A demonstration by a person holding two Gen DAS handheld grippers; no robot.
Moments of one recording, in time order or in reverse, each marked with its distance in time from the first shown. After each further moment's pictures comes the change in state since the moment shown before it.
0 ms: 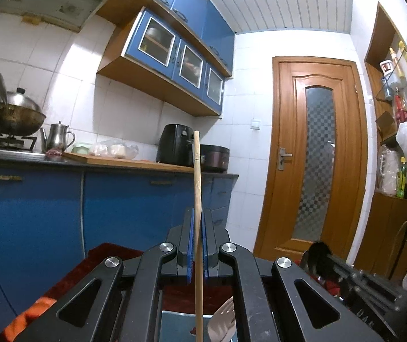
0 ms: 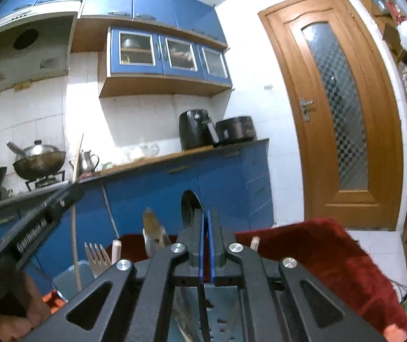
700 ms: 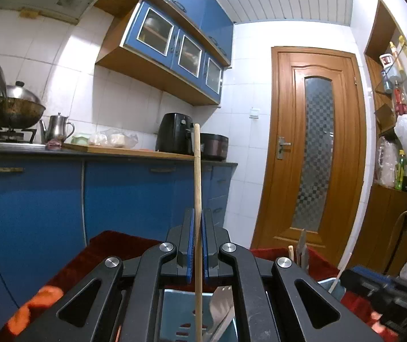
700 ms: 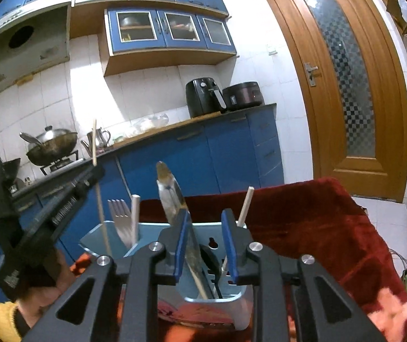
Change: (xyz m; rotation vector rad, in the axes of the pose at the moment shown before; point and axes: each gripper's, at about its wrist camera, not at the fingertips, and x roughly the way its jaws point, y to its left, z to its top) left arm -0.006 0.003 -0.009 0.011 0.060 -0.010; right arm -0.039 -0.008 -0.003 0.050 0.158 0.063
